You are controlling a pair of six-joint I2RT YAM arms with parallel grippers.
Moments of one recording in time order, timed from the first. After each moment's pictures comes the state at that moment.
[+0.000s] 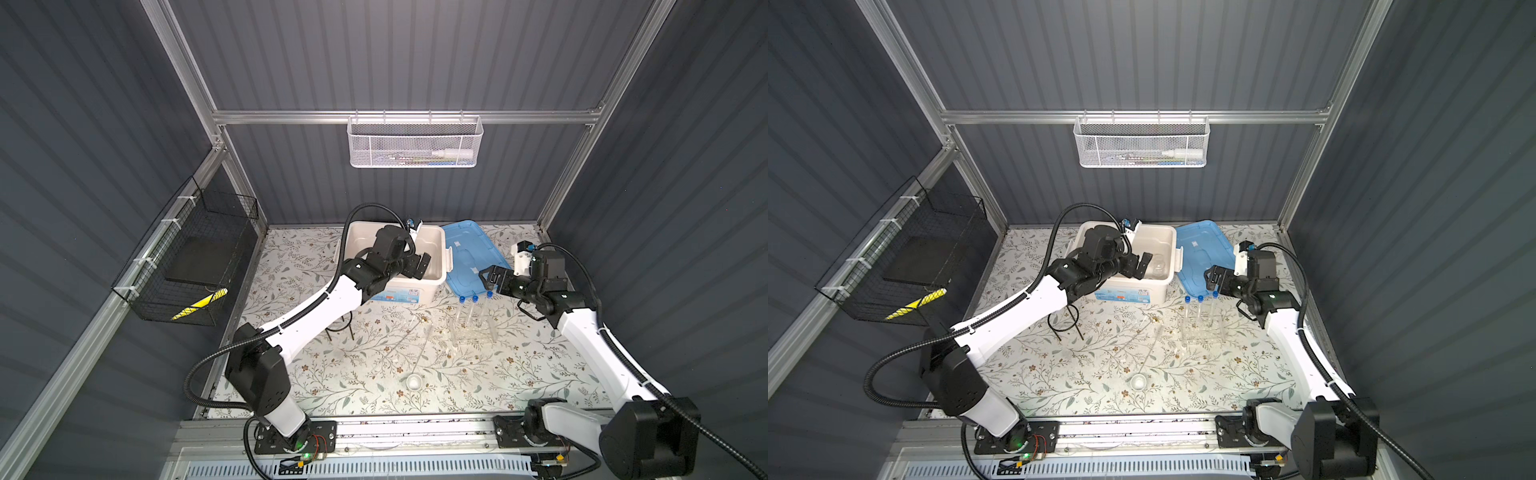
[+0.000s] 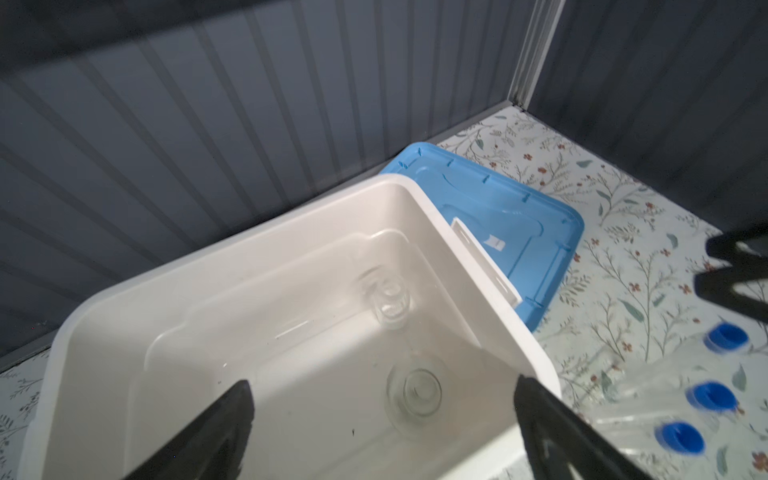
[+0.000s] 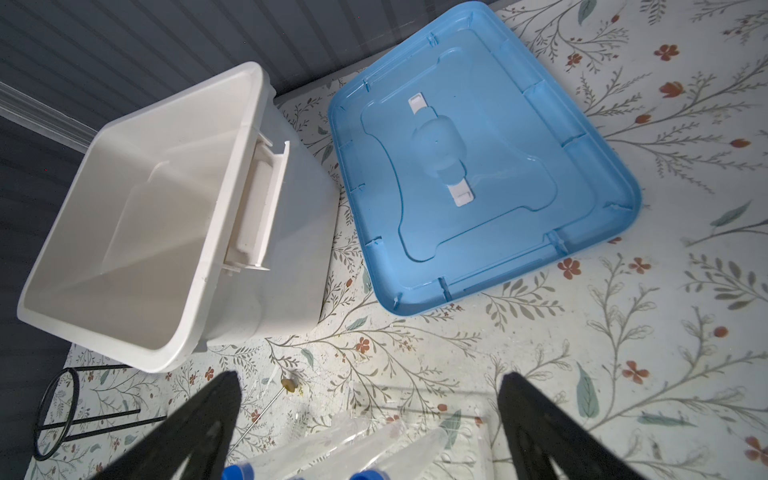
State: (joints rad) left arm -0.78 1.57 1.40 -0.33 -0.19 0.00; right arm 0.07 1.17 0.91 -0.40 -0.28 0.33
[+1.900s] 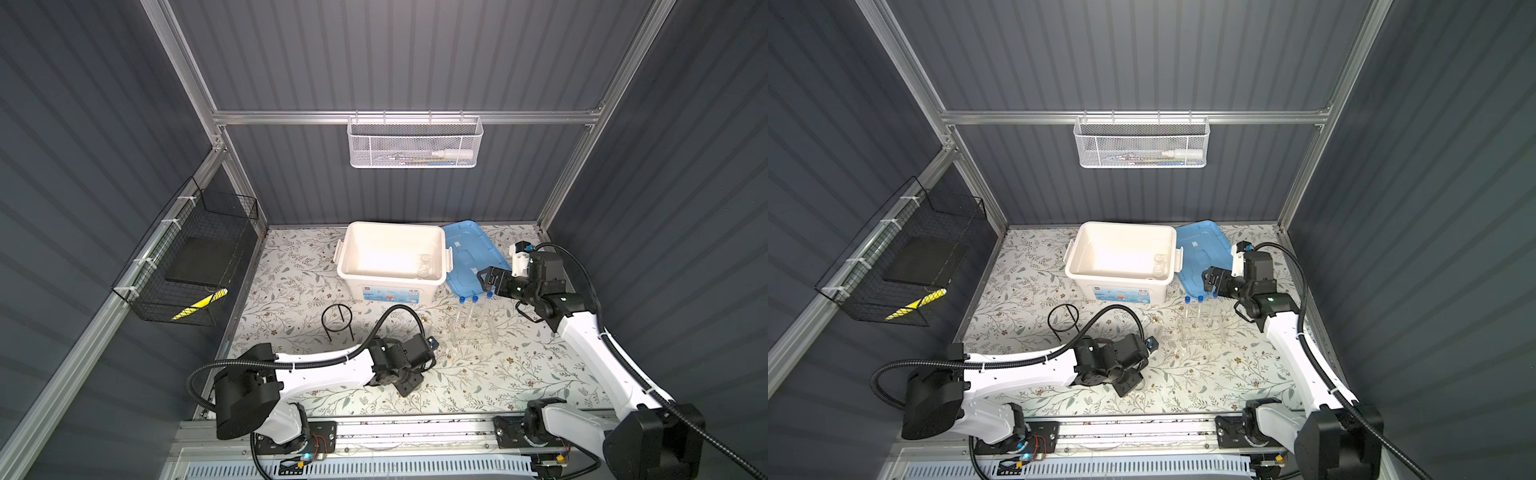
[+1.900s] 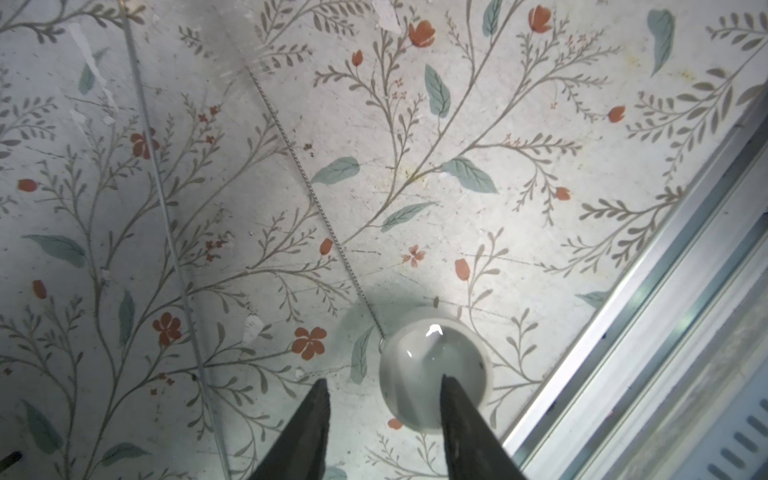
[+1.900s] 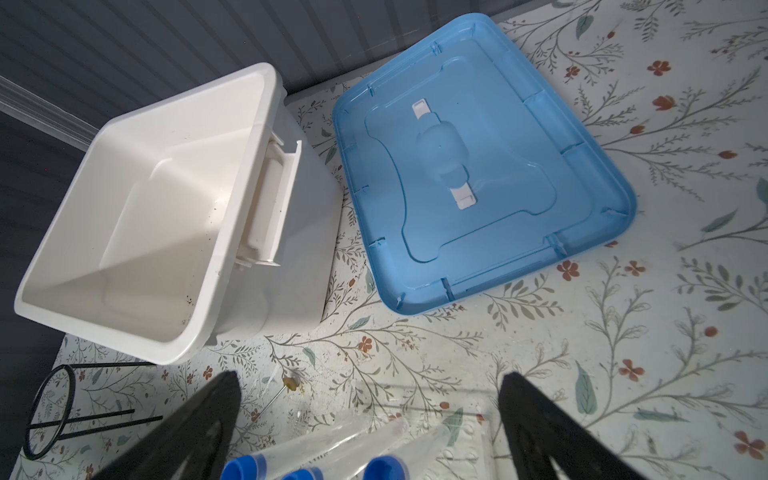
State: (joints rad) left arm -1.23 1.49 0.91 -0.61 -0.06 -0.22; right arm 0.11 1.14 0.91 -0.42 -0.23 0.33
